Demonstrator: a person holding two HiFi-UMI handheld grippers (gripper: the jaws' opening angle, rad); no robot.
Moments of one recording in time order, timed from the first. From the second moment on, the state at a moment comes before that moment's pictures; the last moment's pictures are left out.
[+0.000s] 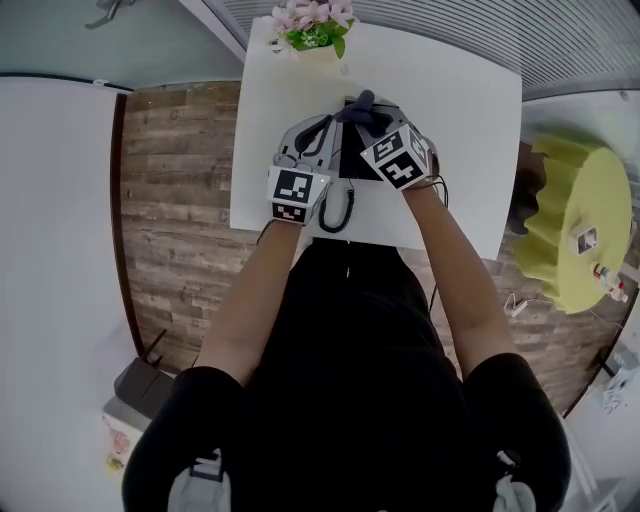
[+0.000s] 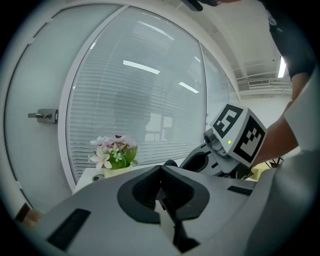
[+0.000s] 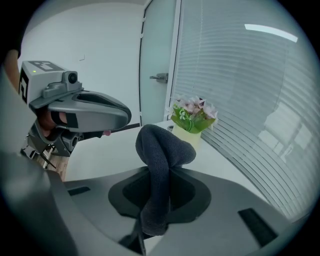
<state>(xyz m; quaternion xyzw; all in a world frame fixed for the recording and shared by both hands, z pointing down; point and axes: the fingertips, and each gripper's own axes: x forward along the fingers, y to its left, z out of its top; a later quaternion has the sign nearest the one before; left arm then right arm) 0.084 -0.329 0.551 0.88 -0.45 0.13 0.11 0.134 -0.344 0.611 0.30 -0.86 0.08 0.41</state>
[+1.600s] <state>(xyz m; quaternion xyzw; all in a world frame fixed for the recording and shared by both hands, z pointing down) 0.077 -0.276 0.605 0.88 -0.43 0.16 0.14 0.123 -0.265 0.676 0.28 -0.83 0.05 0.48</state>
